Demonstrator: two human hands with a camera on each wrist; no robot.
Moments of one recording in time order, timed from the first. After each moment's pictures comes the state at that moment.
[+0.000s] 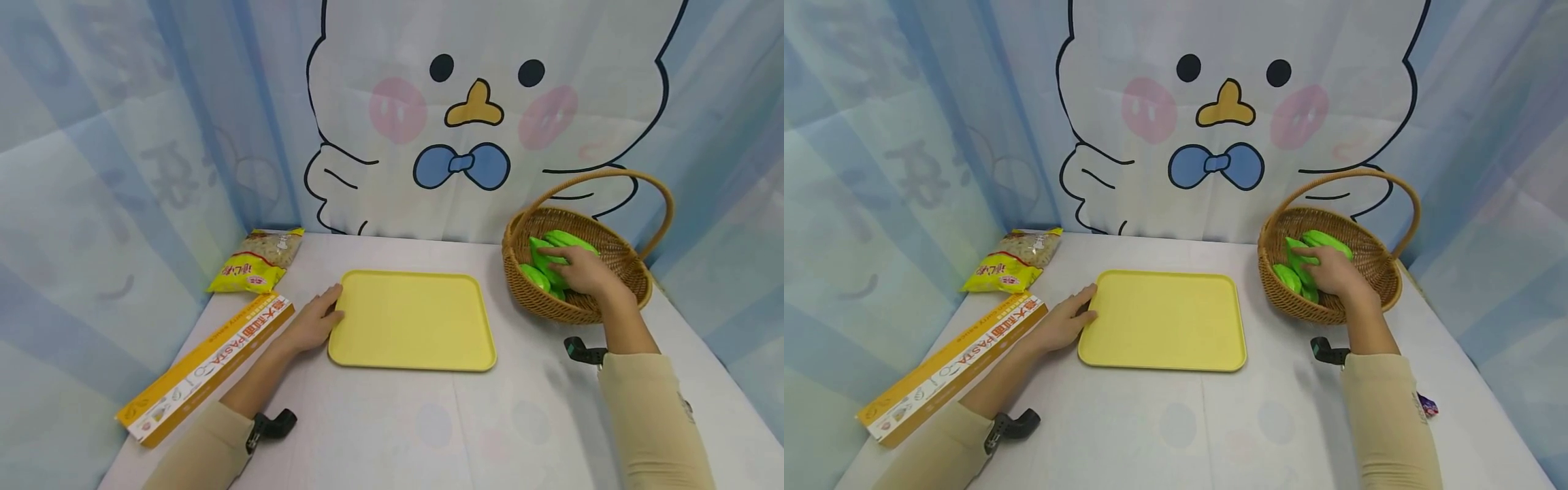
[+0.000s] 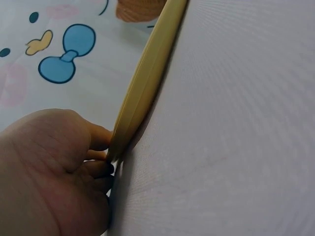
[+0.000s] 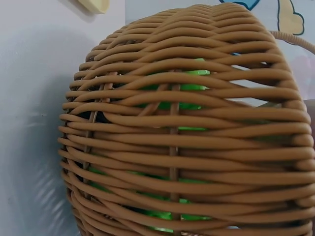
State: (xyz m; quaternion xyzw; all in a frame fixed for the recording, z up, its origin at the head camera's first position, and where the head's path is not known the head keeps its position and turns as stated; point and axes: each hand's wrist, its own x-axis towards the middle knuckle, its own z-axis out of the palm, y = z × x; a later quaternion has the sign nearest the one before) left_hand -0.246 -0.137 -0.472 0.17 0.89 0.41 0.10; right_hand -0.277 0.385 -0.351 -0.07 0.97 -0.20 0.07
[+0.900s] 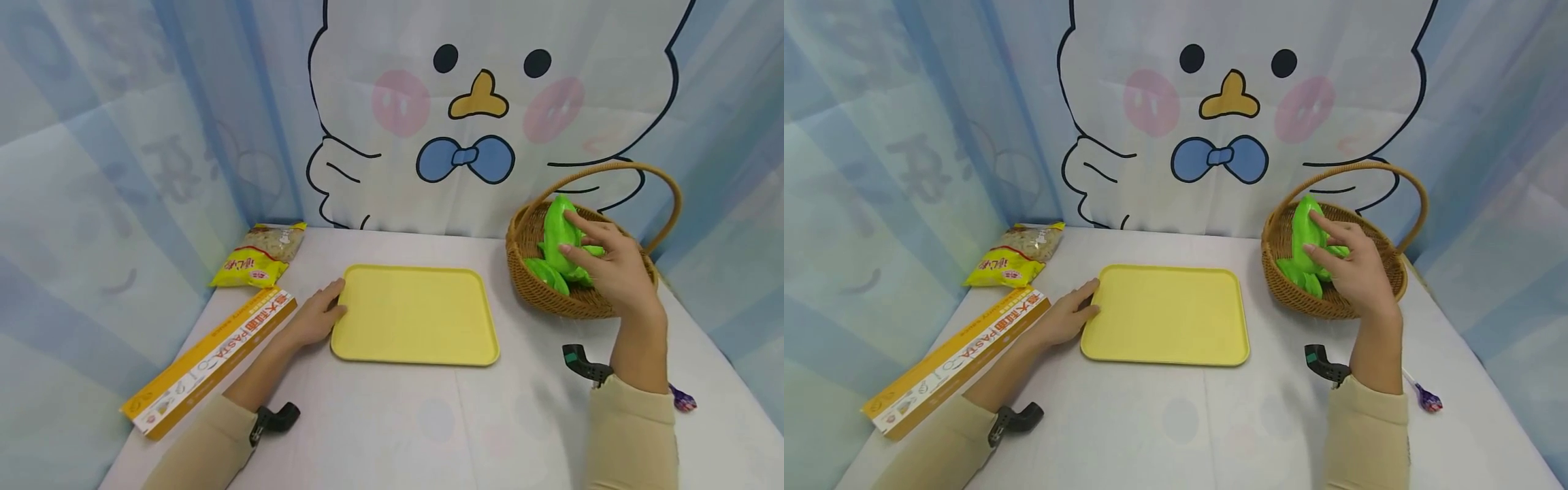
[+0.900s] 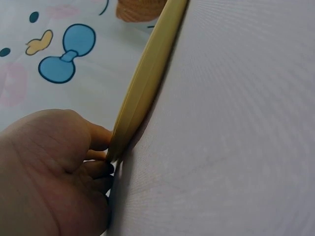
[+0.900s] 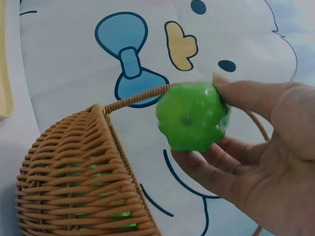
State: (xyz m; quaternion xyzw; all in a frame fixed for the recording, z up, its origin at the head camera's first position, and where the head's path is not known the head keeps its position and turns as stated) left_hand -0.247 -0.138 -0.472 0.17 0.89 0.41 0.10; right_hand -0.213 0.362 -0.328 -0.06 0.90 -0.40 -0.14
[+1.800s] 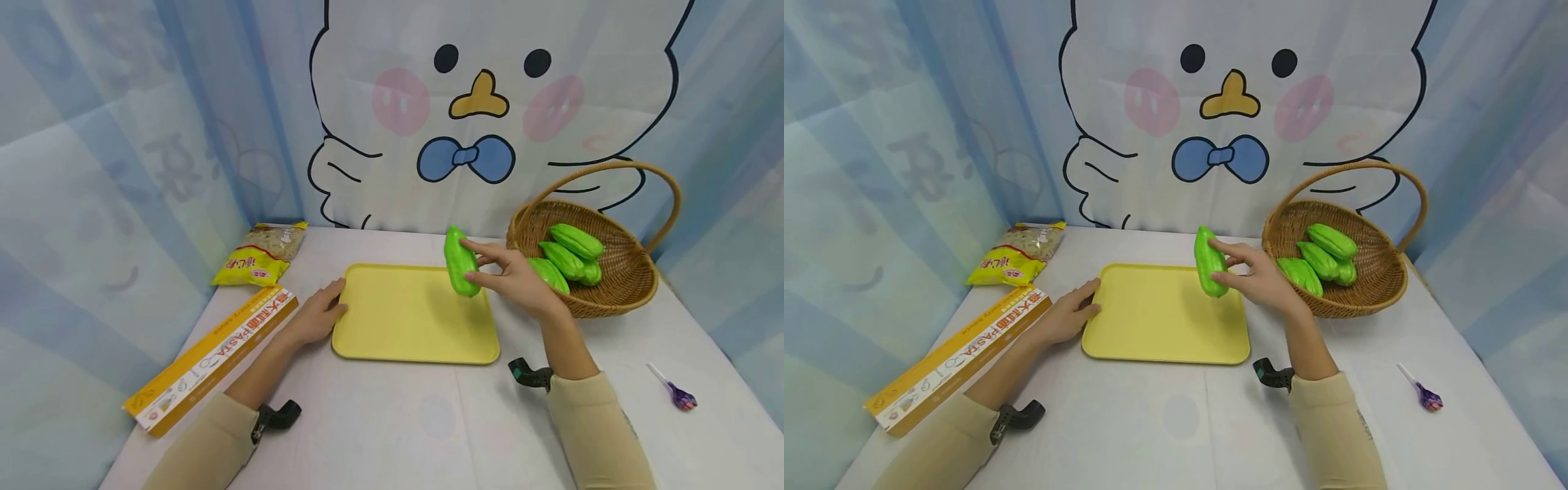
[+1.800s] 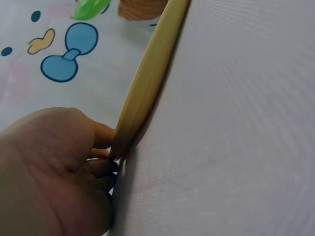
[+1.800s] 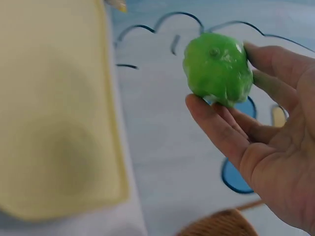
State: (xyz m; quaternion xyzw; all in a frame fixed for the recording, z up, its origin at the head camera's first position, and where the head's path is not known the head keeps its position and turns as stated) left_hand -0.246 -0.137 -0.470 0.16 0.89 0.41 0.10; right_hand -0.247 0.261 -0.373 -0.21 0.85 -0.48 0.02
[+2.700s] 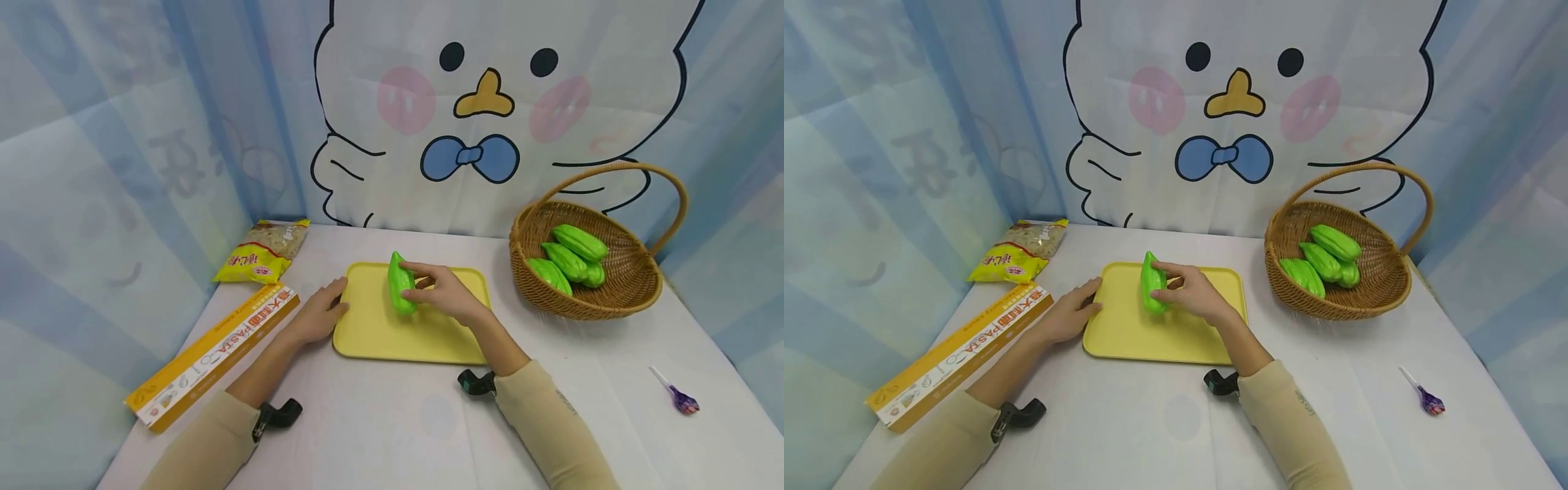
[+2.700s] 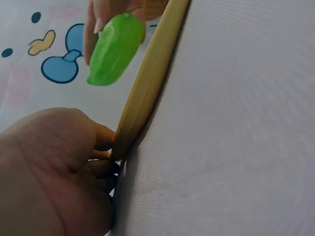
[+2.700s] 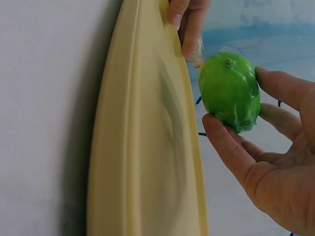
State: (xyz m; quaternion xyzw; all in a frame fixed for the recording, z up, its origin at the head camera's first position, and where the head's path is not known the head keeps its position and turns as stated) left_hand -0.247 -0.137 -0.475 0.16 0.89 0.41 0.10; right_hand -0.268 0.162 -0.425 -0.18 0.82 -0.52 0.14
